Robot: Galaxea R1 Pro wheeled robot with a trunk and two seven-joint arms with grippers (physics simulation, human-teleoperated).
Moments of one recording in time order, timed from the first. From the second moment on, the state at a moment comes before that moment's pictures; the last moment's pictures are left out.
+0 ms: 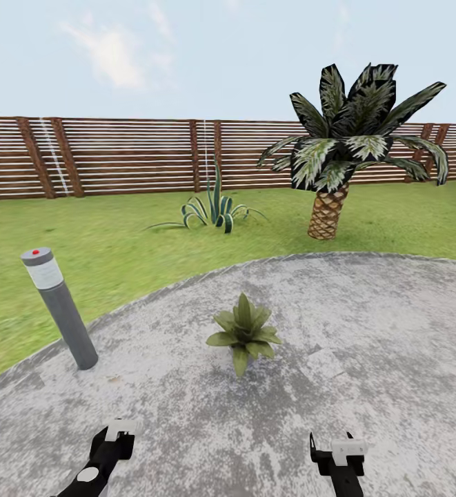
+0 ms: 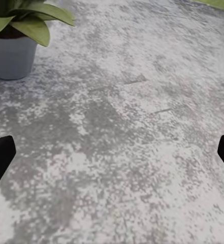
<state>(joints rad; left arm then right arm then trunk) -0.49 0.04 0.40 -0.24 -0.44 -0.29 0.01 -0.40 -0.01 -0.16 -0.17 0.36 -0.68 -0.27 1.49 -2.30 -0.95</state>
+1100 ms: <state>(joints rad) -0.49 0.04 0.40 -0.24 -0.44 -0.30 0.01 -0.40 -0.01 -0.16 -0.17 0.37 -0.68 -0.27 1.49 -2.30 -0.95</state>
